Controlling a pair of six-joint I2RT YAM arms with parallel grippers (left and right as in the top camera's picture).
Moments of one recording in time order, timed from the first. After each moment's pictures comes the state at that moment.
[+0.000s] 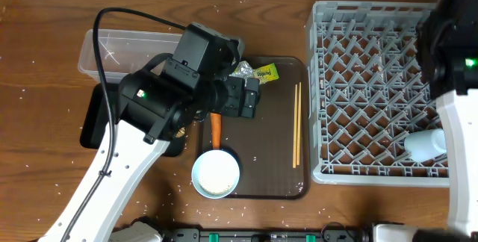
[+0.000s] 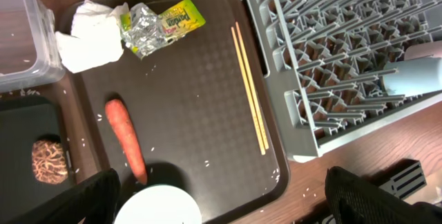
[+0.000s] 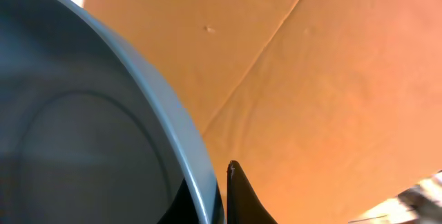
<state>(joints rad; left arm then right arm) -0.55 1.41 1.65 -1.22 0.17 -0.35 -0.02 1.49 1.61 -0.50 1.26 -0.14</state>
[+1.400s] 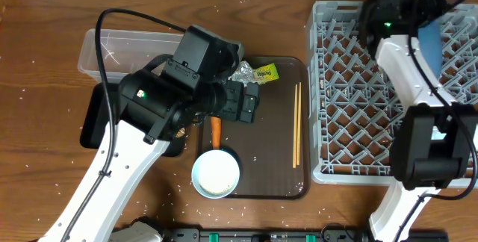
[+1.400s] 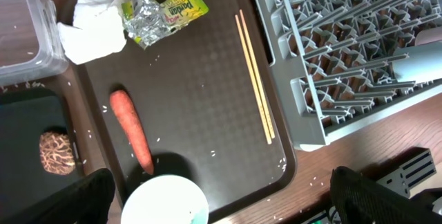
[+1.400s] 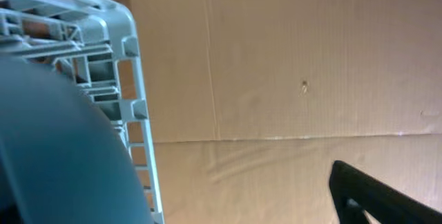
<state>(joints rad) -0.55 1.41 1.65 -1.25 0.17 -0.32 0.06 2.01 1.61 -0.11 1.30 -0.88</state>
